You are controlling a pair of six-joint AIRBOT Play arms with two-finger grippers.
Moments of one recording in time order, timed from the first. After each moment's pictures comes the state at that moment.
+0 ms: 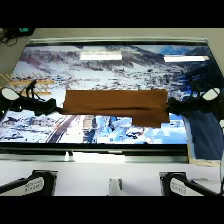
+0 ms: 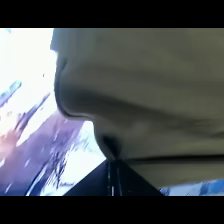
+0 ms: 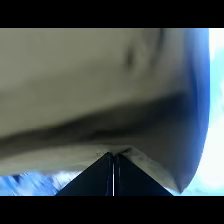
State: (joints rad) left arm 0.15 -1.29 1.03 1.04 -1.13 -1.47; right arm -0.24 -1.30 1.05 -1.11 1.12 1.53
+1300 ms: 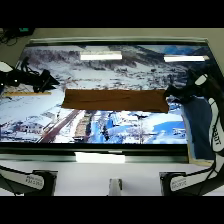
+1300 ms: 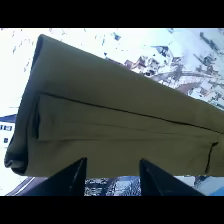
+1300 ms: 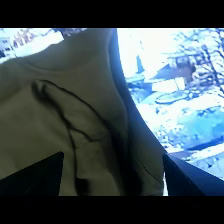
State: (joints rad) left arm 0.21 -1.66 1.63 0.89 -1.27 -1.57; right arm -0.24 -1.70 1.42 -1.22 1.06 1.52
